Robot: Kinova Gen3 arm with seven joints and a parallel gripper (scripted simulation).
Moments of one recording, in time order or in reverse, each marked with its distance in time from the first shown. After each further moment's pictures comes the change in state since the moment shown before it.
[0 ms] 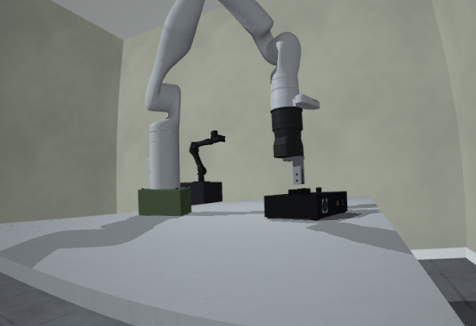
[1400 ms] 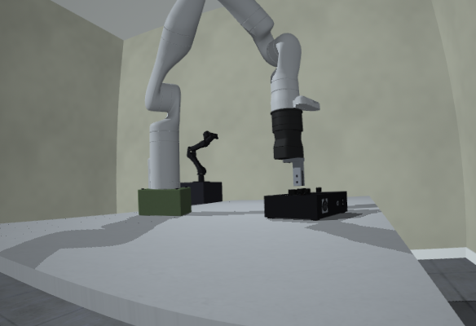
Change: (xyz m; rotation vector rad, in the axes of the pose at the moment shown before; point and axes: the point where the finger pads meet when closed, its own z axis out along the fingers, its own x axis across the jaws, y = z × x) arm 0.000 0.000 0.004 -0.002 0.000 -0.001
